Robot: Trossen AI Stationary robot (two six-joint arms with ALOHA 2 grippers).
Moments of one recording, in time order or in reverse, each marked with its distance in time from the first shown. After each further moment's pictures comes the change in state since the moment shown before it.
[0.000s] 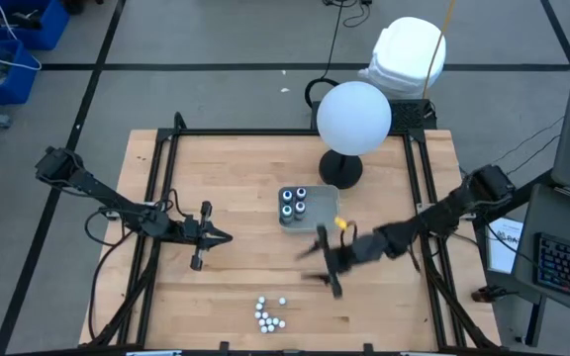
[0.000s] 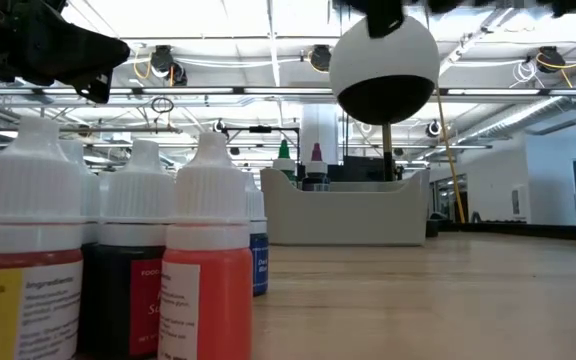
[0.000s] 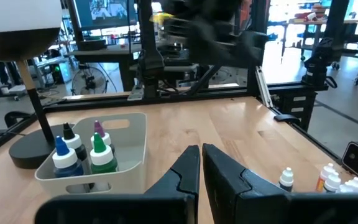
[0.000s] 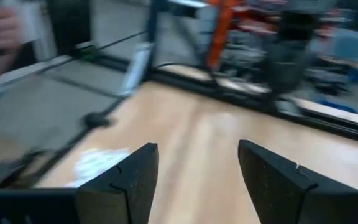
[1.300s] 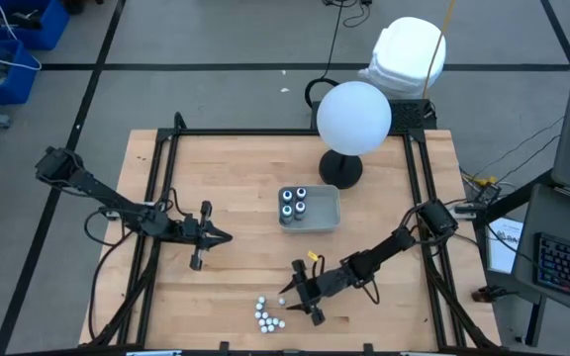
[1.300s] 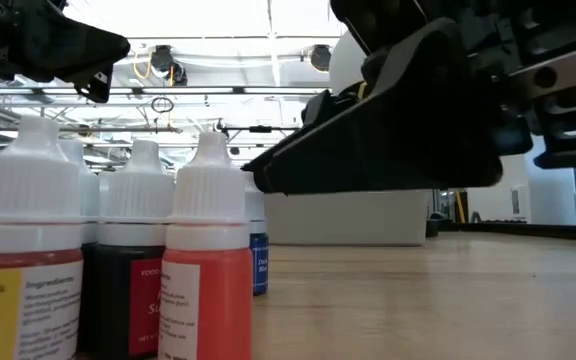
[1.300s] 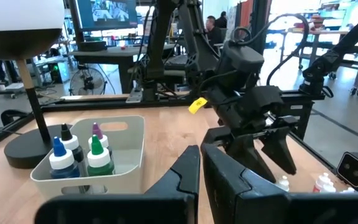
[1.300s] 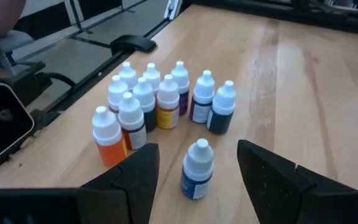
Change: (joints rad) left arm 0.000 0.000 0.000 0.021 0.001 -0.029; right arm 0.038 0.536 0.166 0.207 -0.076 0.134
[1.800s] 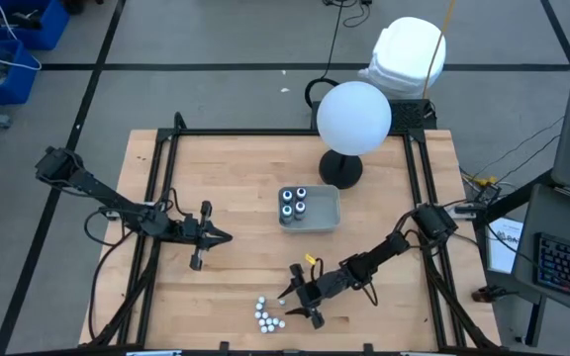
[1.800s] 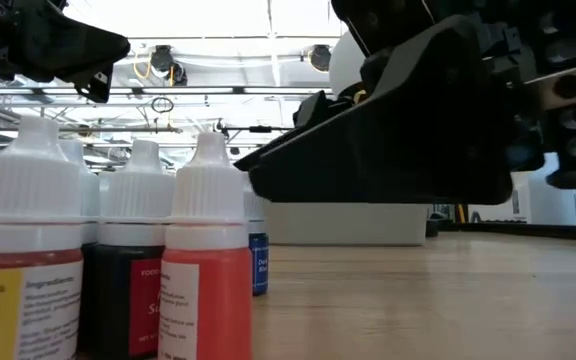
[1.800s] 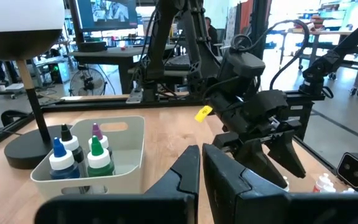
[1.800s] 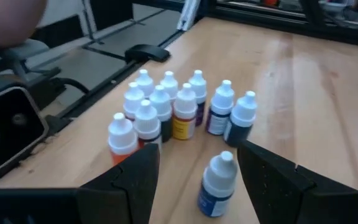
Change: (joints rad) left arm 0.000 0.000 0.000 0.001 0.000 0.000; right arm 0.003 0.060 0.019 0.093 -0.025 -0.026
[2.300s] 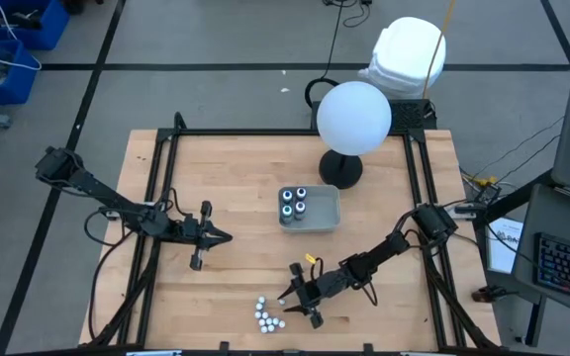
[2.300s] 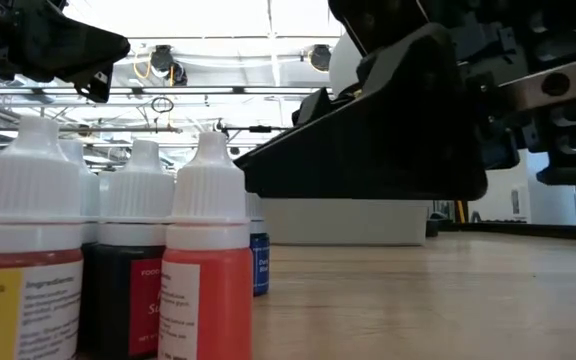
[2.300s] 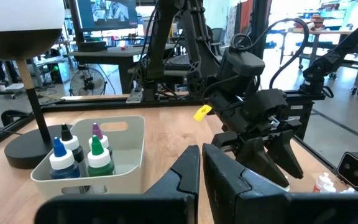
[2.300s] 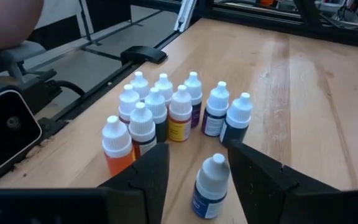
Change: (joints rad) left arm 0.000 0.000 0.000 0.000 0.000 0.001; right arm -0.001 0.000 0.001 0.003 0.000 0.007
